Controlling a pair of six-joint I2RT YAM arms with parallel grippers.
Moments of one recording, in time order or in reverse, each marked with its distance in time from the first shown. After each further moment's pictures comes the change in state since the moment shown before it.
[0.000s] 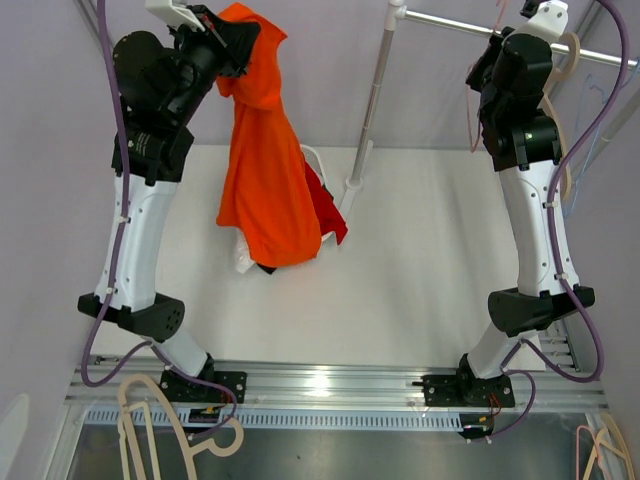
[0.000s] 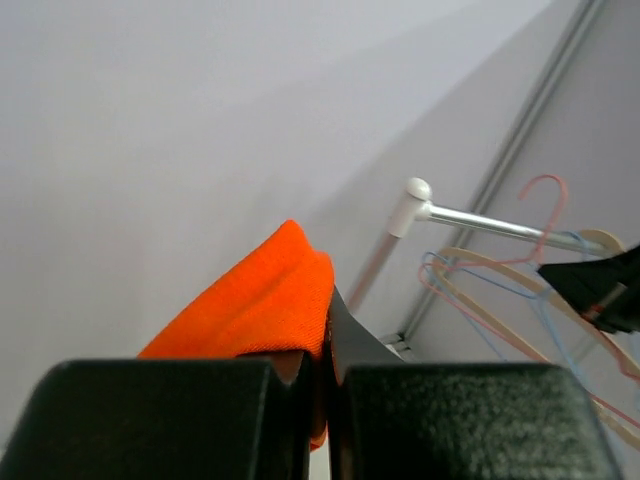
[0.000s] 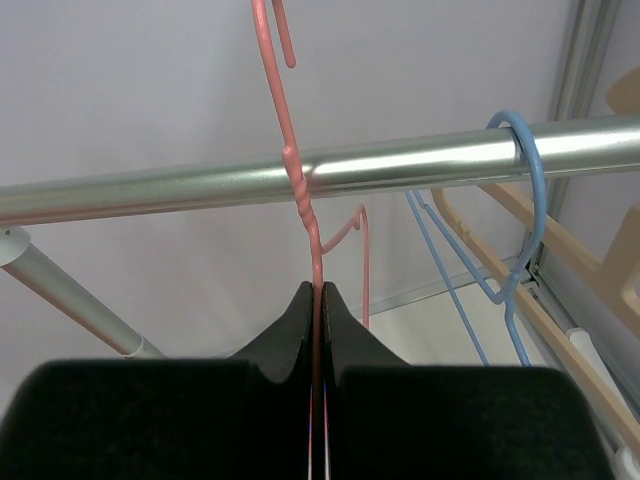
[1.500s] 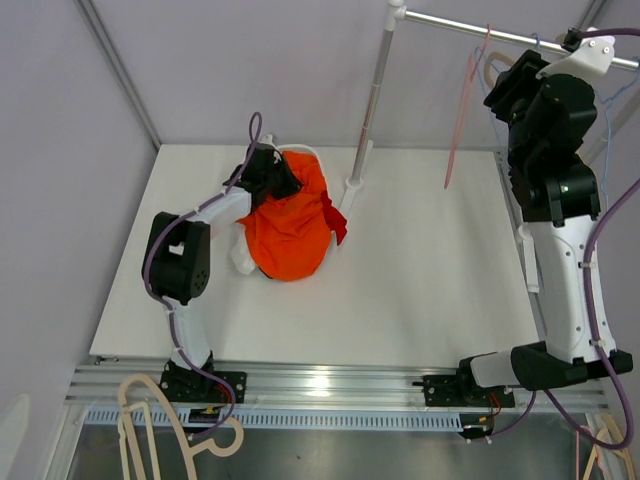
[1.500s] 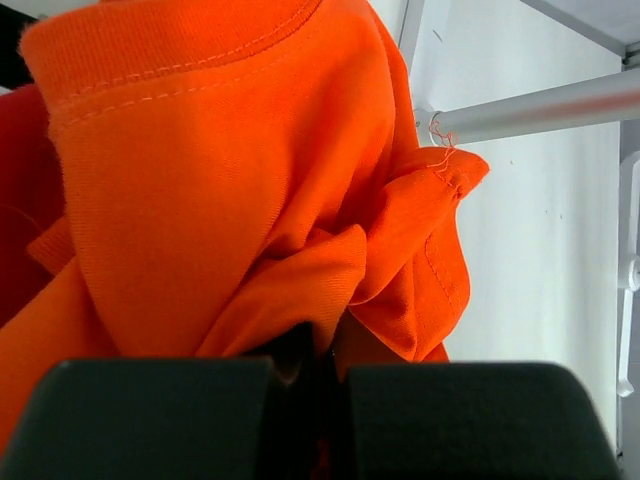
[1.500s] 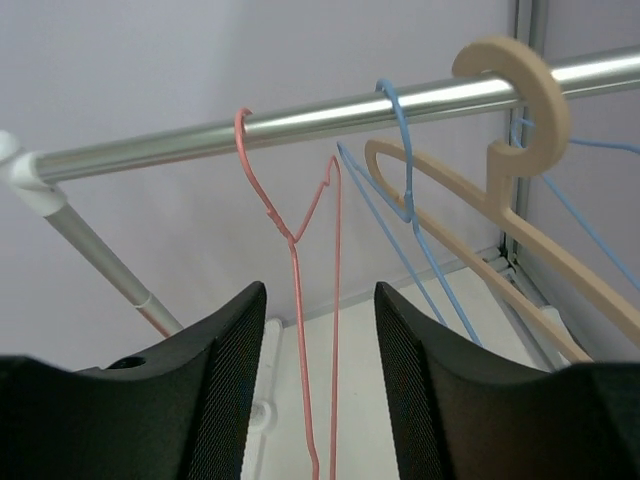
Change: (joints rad) left arm 0.027 0.313 -0.908 0.313 0.017 -0.256; right arm -0.002 -0.306 -0.311 0.040 0.006 0.012
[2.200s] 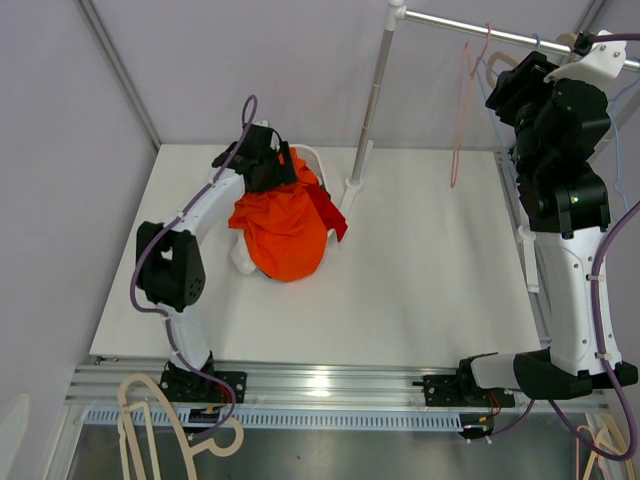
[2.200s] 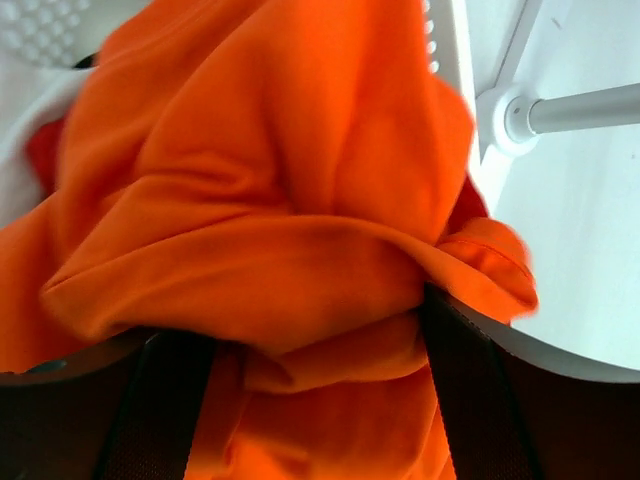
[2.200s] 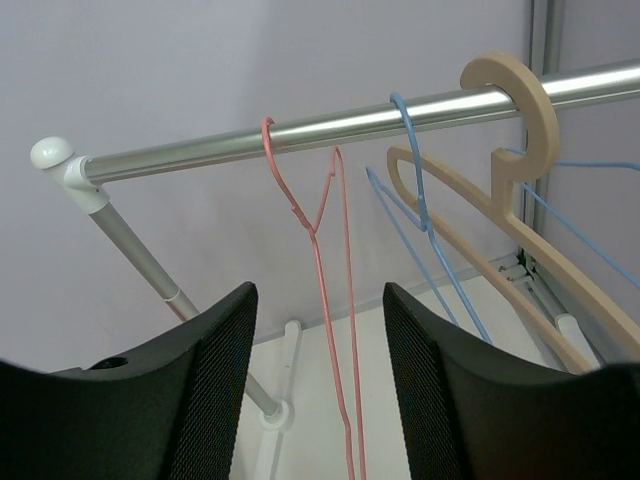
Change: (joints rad) left arm -0.005 -0.047 0.237 -0.455 -0.218 0.126; right arm 0.000 -0.069 -0.010 -0.008 -0.042 0.017
